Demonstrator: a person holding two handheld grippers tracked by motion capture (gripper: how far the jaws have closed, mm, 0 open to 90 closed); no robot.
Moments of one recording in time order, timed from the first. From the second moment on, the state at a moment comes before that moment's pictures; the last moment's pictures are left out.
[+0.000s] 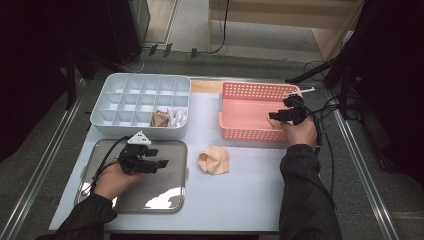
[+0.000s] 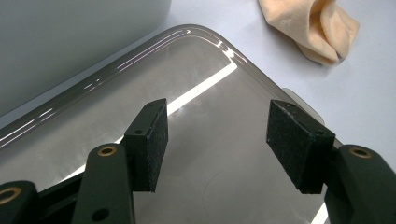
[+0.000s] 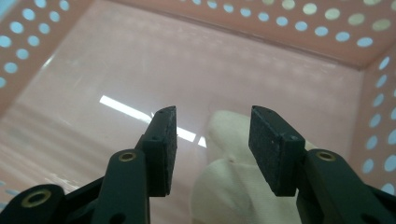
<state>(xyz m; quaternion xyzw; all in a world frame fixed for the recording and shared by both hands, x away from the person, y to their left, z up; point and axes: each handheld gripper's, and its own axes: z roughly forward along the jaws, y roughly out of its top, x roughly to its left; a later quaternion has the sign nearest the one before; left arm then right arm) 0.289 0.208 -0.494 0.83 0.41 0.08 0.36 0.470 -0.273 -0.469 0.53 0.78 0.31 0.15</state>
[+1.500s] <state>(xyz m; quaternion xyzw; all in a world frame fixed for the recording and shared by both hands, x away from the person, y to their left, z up) 0.290 0.201 -0.494 0.84 0.41 0.08 0.36 0.475 -0.269 -0.453 0.56 0.78 0.28 0.09</state>
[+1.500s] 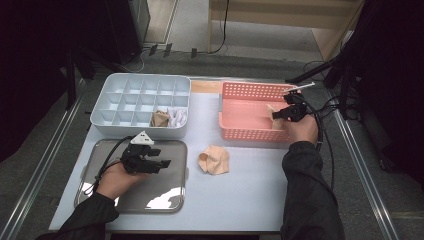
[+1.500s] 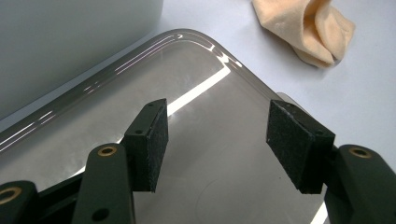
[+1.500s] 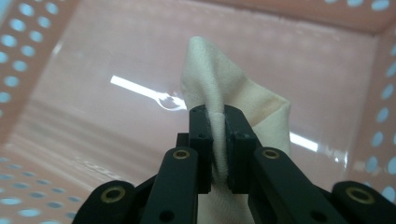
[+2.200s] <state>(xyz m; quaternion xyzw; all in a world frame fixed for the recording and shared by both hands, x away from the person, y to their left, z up) 0.299 0.183 -0.492 0.85 0.39 0.06 0.36 0.437 -0.238 -0.398 0.49 0.80 0.34 0.10</state>
